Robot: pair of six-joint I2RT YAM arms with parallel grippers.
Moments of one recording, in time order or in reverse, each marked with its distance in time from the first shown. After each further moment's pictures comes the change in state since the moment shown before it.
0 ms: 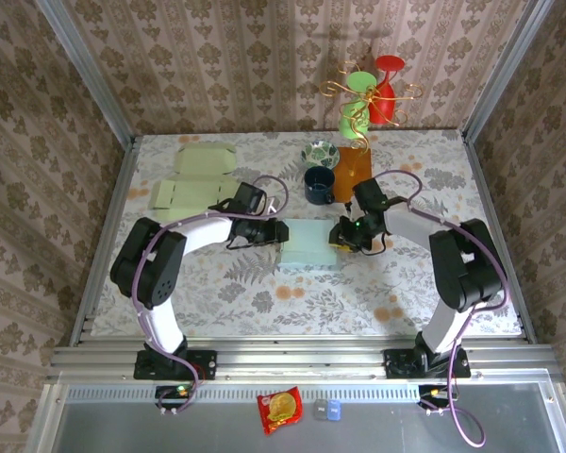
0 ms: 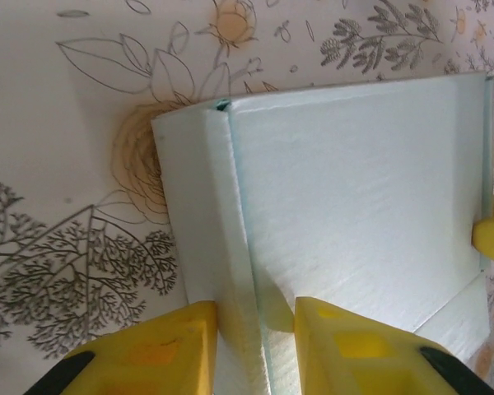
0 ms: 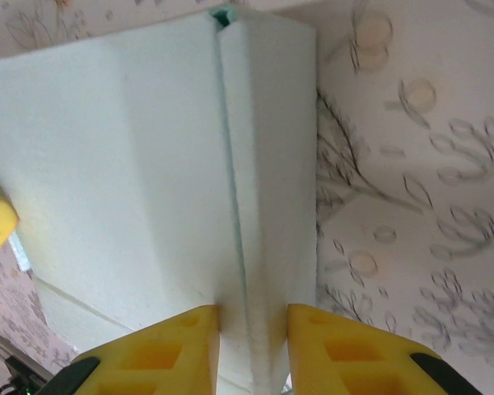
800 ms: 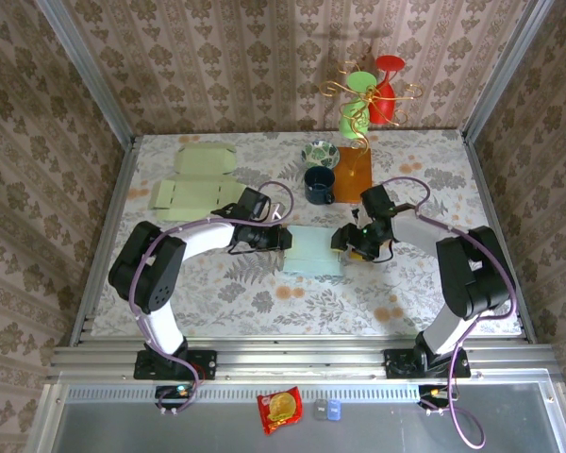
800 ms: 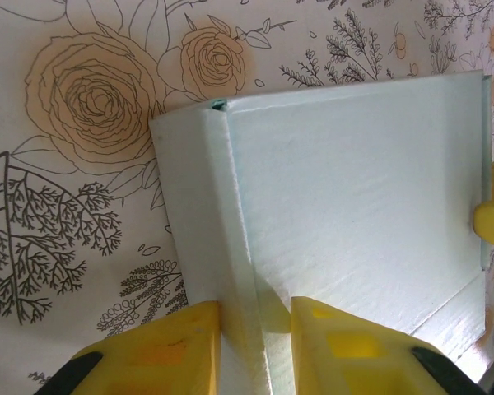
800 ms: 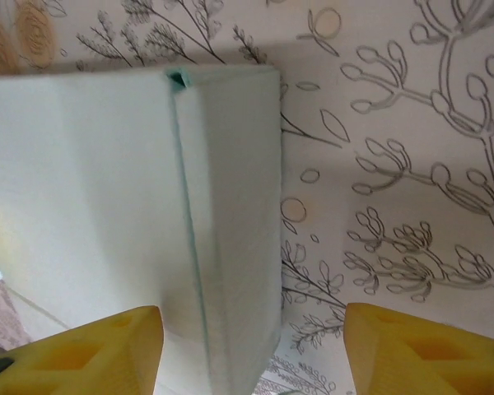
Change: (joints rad) left arm -0.039 -0.028 -0.032 -0.005 0.007 0.027; right arm -0.039 -0.044 -0.072 0.008 -0.006 -0.032
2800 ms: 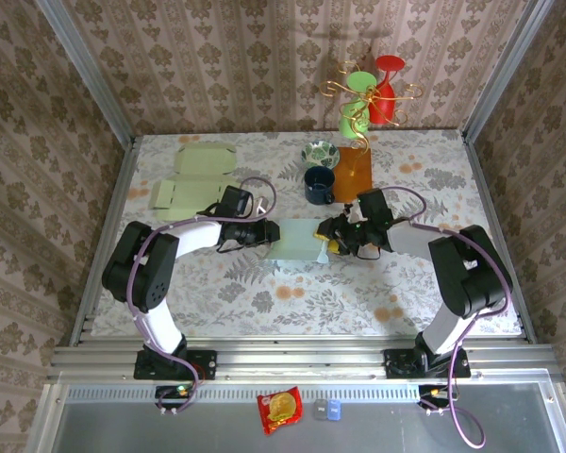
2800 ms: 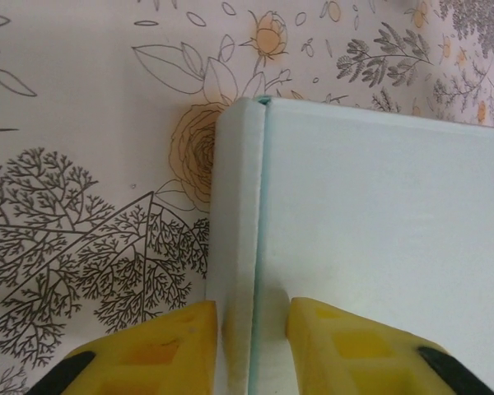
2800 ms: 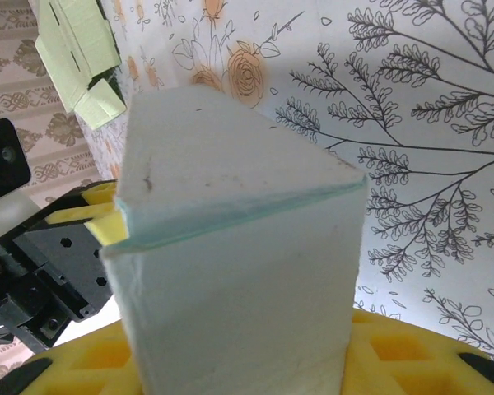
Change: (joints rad) left arm 0.111 -0.016 -0.064 0.102 0.046 -0.043; right arm 0.047 0.013 -0.122 0.512 -0.237 0.459
